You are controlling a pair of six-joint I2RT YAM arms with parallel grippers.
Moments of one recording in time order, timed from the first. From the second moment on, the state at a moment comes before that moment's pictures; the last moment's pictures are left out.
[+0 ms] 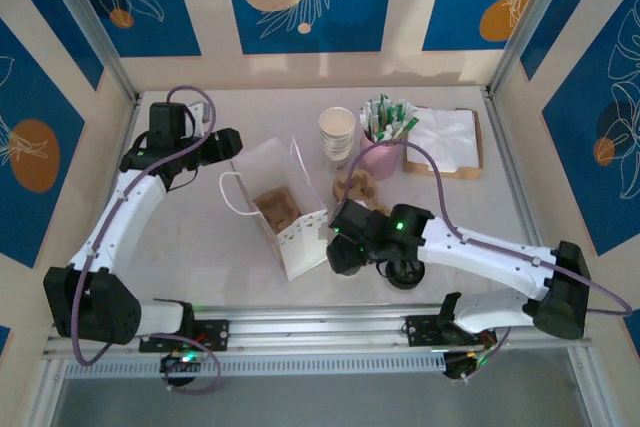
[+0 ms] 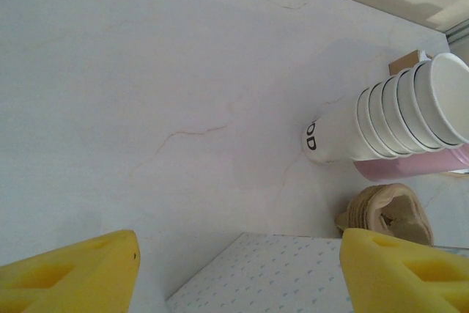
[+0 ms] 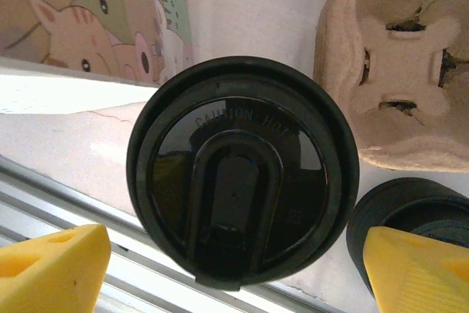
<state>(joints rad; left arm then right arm) -0.13 1.31 1.20 -0.60 0.32 -0.37 1.09 1.24 1.03 -1.04 0.17 0.68</state>
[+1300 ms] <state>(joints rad) -0.13 1.33 1.20 -0.62 0.32 -0.37 1.10 1.33 1.05 -1.02 0.22 0.67</state>
